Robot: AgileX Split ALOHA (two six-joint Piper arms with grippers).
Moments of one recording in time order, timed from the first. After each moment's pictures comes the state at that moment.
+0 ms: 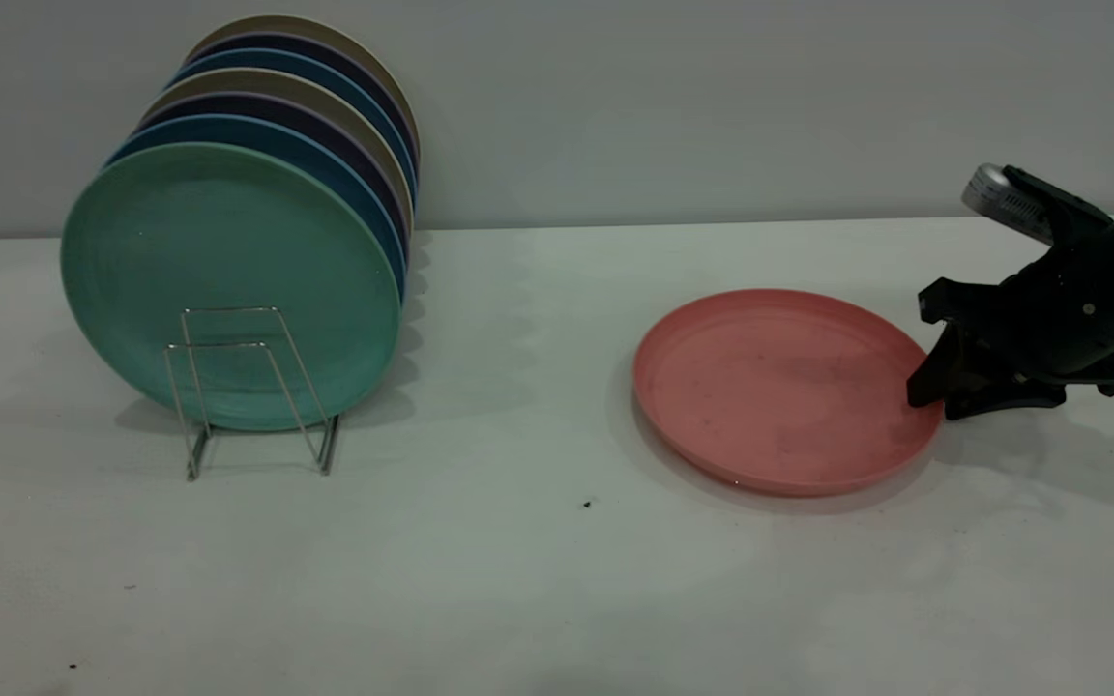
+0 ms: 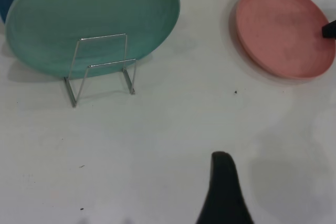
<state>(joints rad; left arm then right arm) 0.00 0.84 -0.63 -0.61 0.62 0.45 -0.05 2.34 -1.25 1.27 0.42 -1.10</state>
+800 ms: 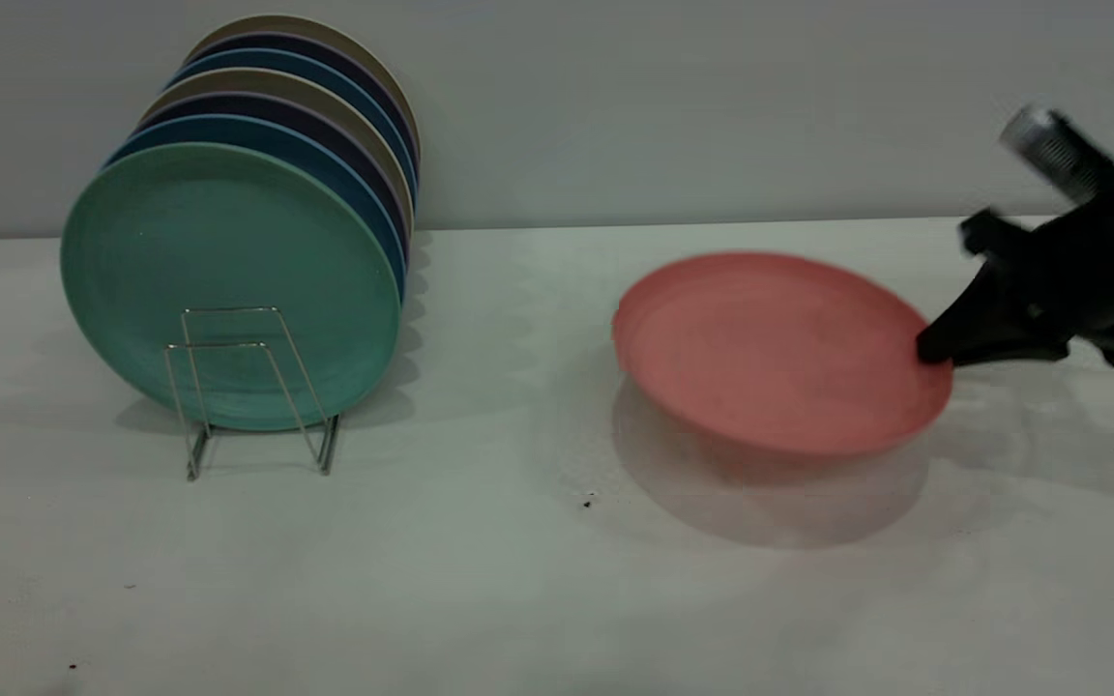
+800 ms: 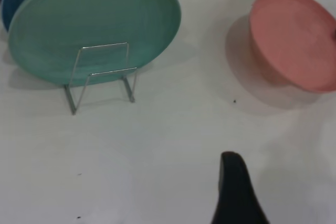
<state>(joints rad) 0.00 0.84 -0.63 -0.63 0.60 0.45 -0.14 2.28 -1.26 1.27 0.72 -1.10</state>
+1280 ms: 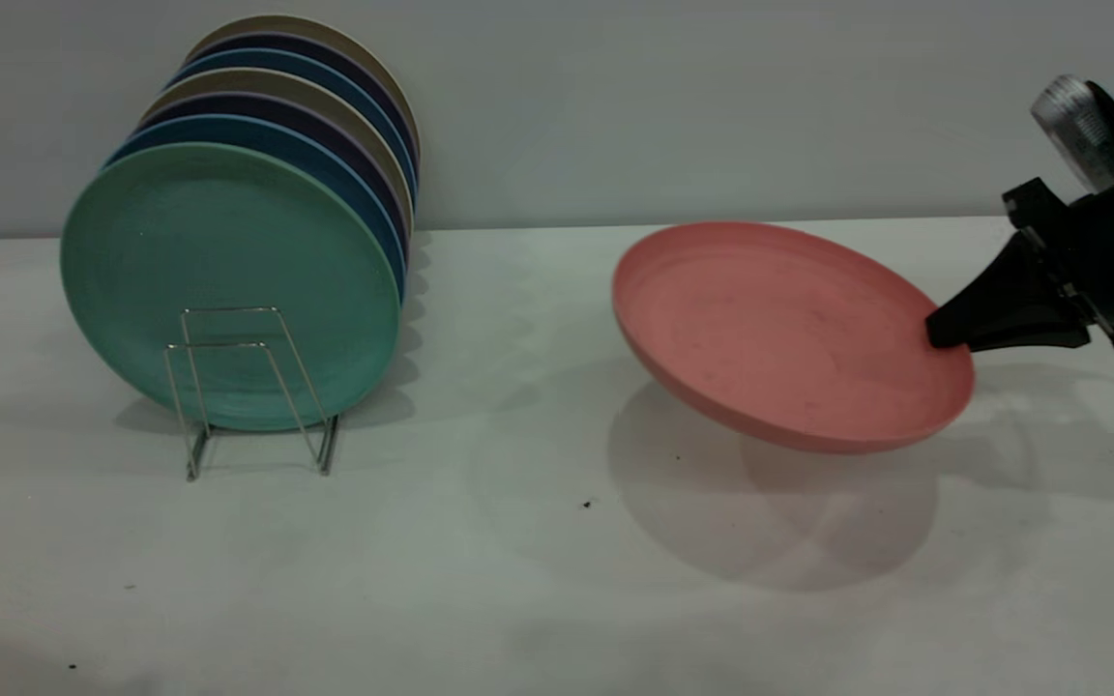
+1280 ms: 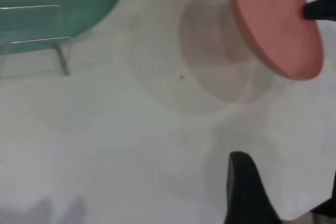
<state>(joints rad) 0.00 1.01 -0.63 -0.87 0.66 0.60 -0.17 2.26 -1.26 1.23 0.89 -1.16</state>
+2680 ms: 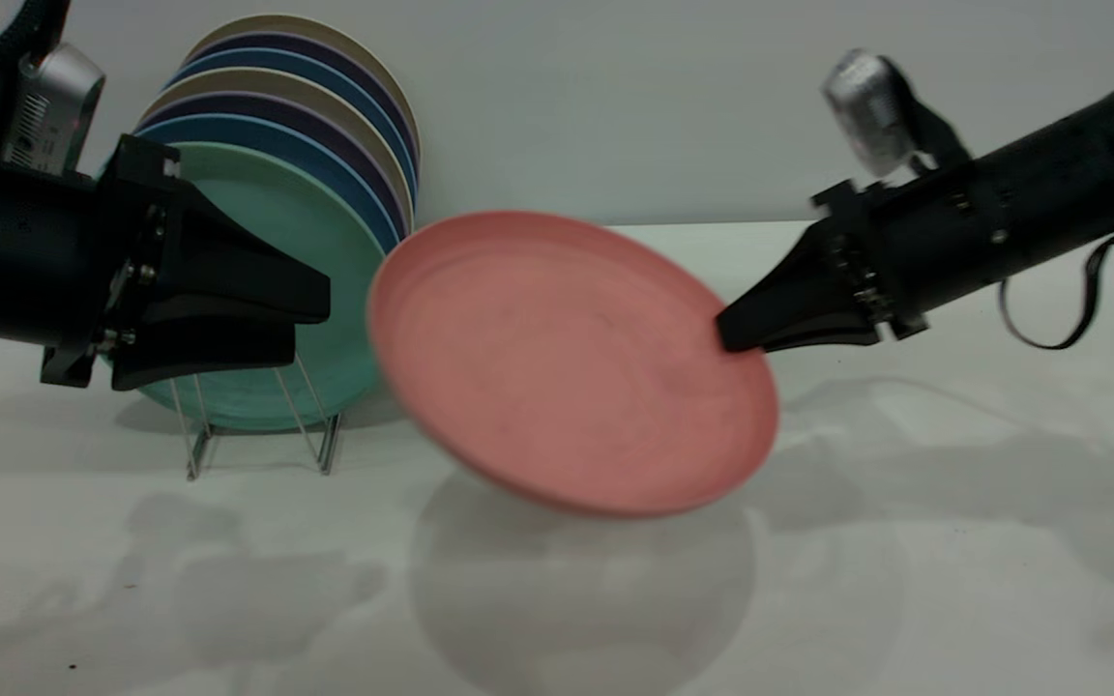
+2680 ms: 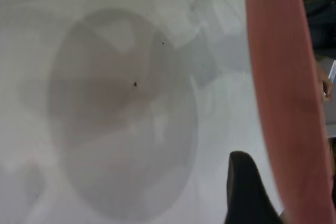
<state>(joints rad) 0.00 1.79 -0.64 -1.66 0.75 1.44 0.10 2.26 -1.26 1.38 0.98 -1.36</state>
